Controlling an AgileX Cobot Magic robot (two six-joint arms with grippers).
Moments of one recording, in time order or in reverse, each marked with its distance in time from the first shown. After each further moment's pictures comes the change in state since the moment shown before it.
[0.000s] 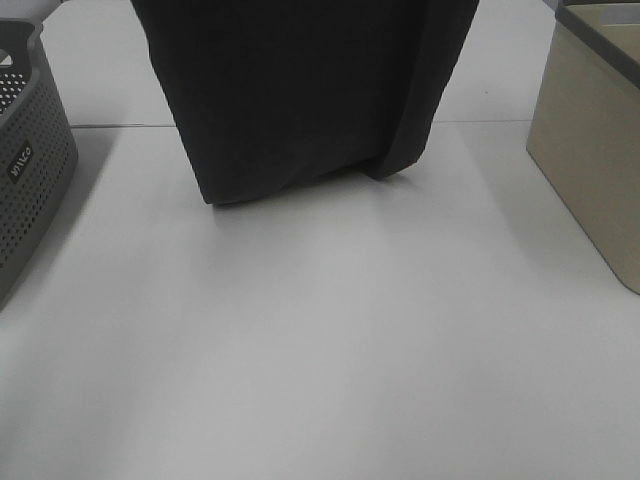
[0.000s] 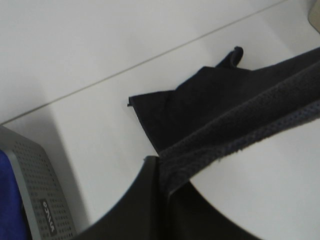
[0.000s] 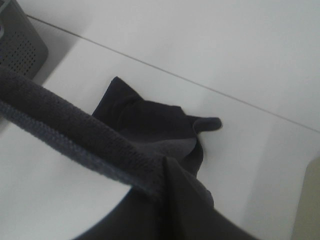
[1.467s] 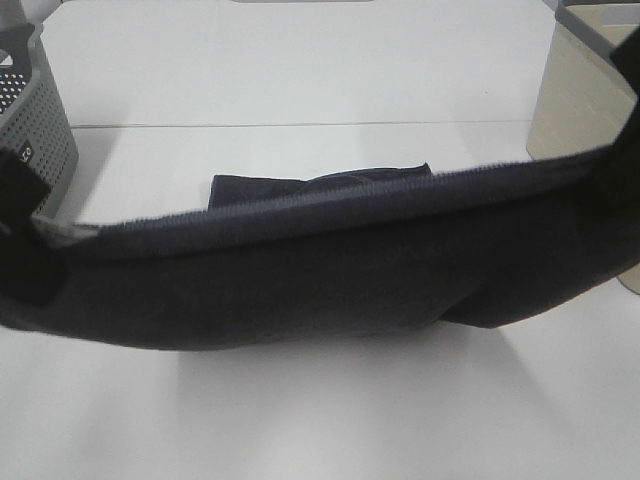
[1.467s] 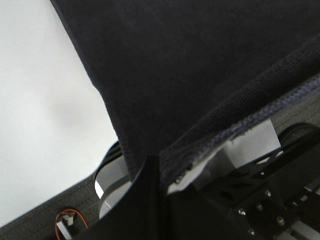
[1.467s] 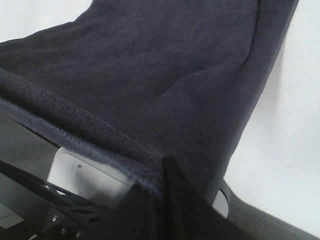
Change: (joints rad) left arm -0.166 -0.563 1.068 -0.301 -0.058 -0.140; right arm 0.011 -0.640 1.082 0.180 -0.011 0.117
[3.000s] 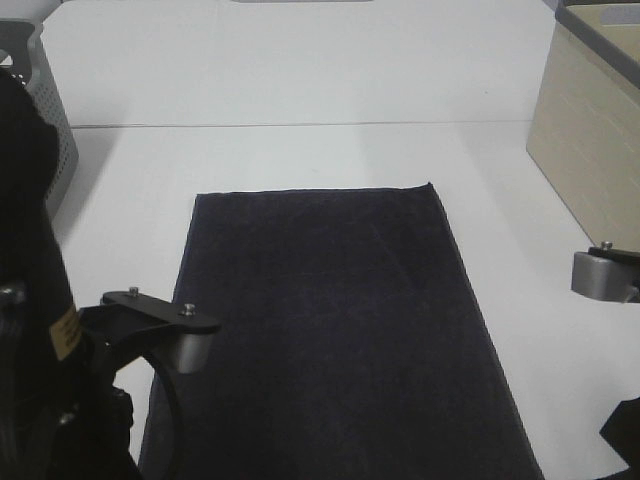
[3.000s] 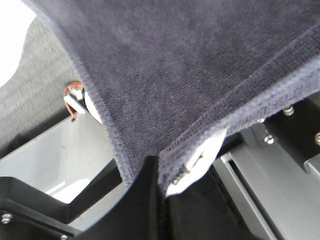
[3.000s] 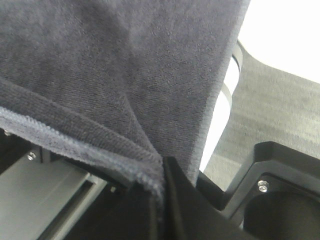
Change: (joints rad) left arm -0.341 0.334 0.122 -0.076 0.045 -0.089; right arm -0.011 0.083 0.451 0.020 0.006 -0.077
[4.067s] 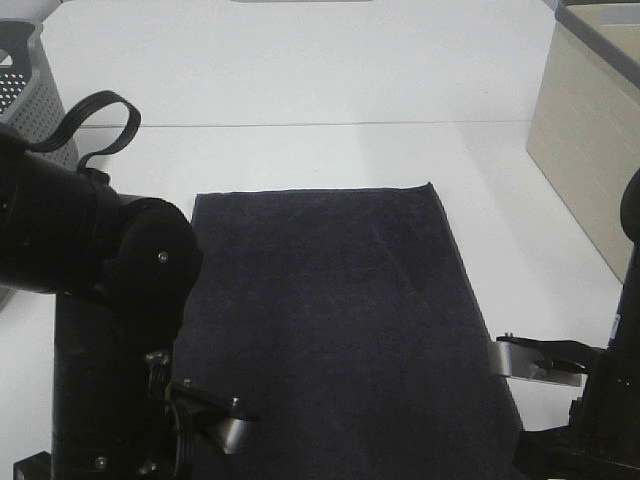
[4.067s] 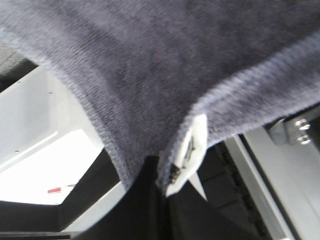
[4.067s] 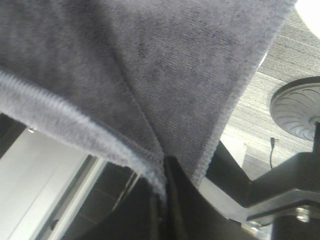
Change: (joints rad) left arm 0.034 0.331 -0.004 -0.104 -0.003 0.187; right arm 0.000 0.510 0.000 0.102 -0.060 -0.157
